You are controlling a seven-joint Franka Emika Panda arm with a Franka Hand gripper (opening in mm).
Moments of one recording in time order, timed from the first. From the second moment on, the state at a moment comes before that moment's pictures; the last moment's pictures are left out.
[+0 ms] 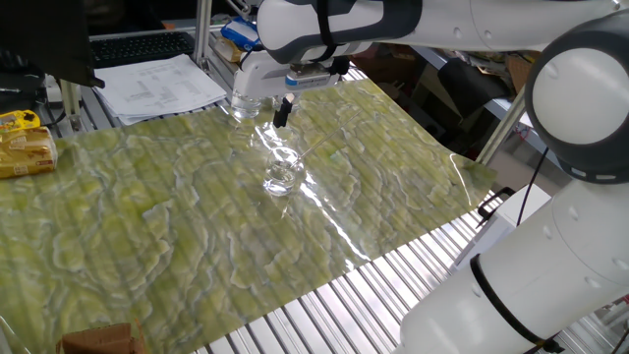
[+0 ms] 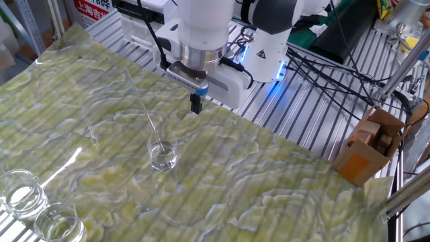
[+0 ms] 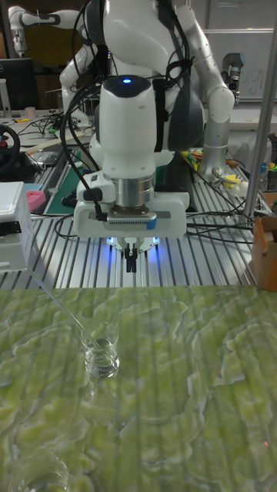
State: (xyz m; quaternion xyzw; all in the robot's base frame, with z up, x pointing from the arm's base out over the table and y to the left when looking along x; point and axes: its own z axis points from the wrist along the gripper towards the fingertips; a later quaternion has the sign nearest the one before) arm 0.499 0.000 0.299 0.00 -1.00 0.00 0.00
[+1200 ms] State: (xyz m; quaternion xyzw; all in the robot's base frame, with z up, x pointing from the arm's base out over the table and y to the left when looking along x) arm 0.513 -0.010 0.299 -0.13 -0.99 0.00 0.02
